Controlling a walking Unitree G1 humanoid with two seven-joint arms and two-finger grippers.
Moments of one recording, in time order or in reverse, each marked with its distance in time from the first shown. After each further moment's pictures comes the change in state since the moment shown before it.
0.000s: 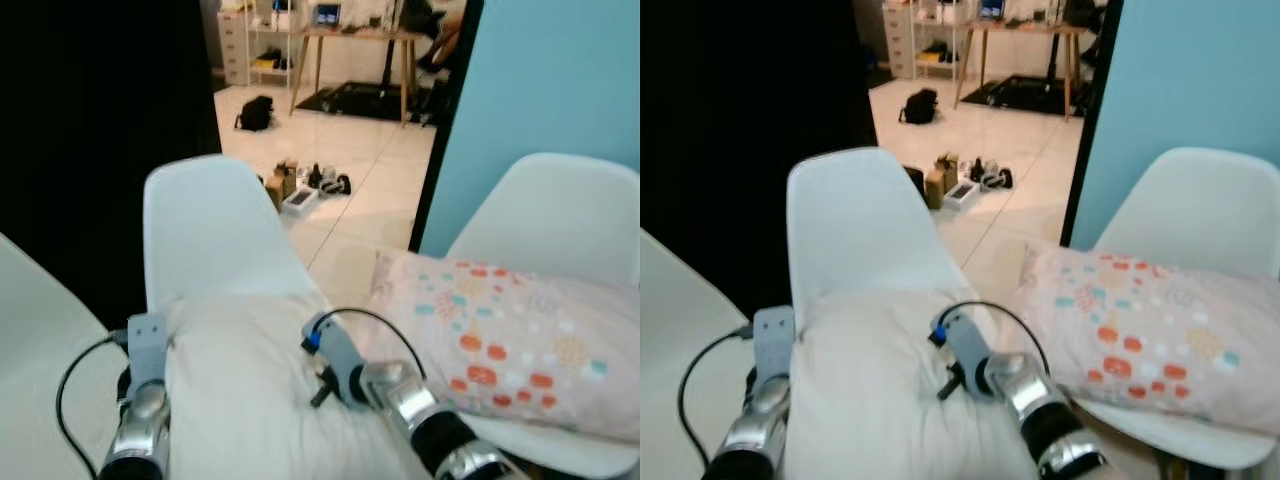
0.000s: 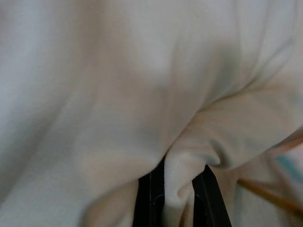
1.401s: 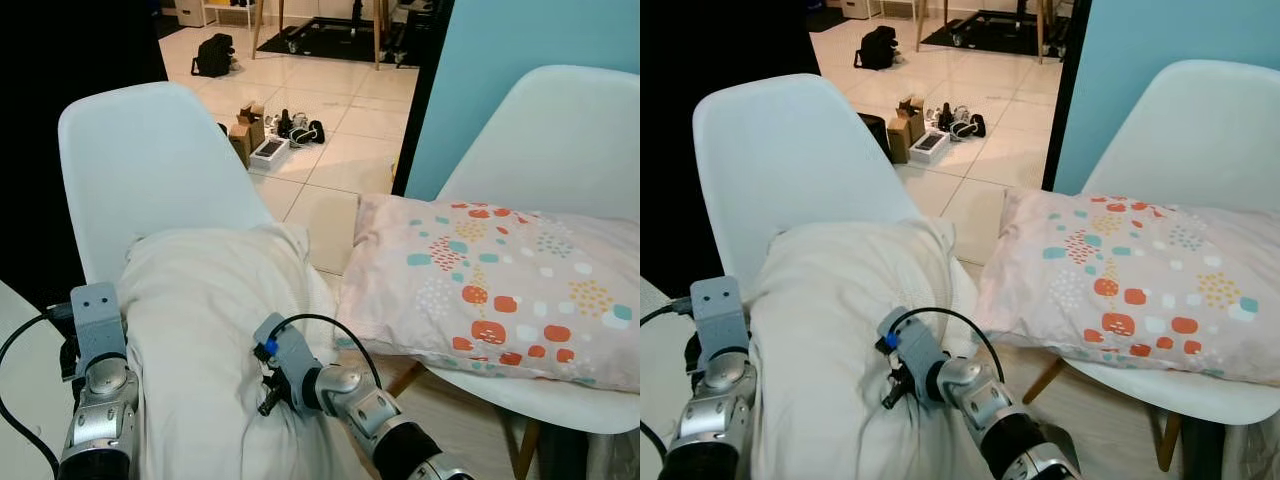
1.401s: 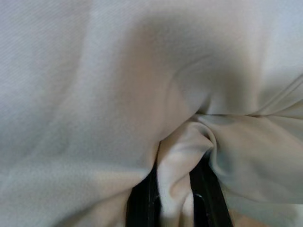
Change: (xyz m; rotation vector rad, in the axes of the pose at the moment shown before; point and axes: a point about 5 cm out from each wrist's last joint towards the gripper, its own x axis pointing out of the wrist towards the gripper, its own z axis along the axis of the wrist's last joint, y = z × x) left arm -0.014 0.046 0.061 0.017 -0.229 0.230; right arm 0.024 0.056 0.041 -0.103 -0.240 0.119
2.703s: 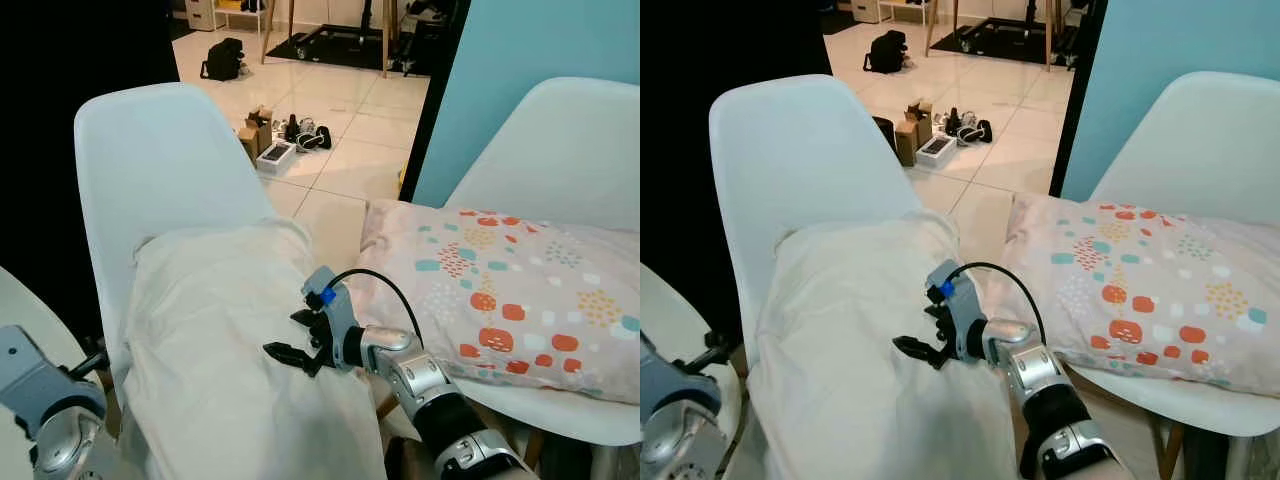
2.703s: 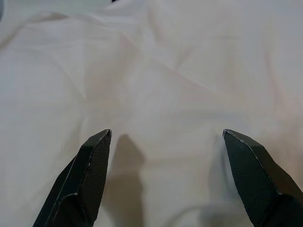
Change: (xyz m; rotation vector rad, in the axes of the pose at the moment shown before) left arm -0.078 0.032 0.015 -0.668 -0.017 0.035; right arm -0.052 -0.058 0.024 0.089 -0.169 0.001
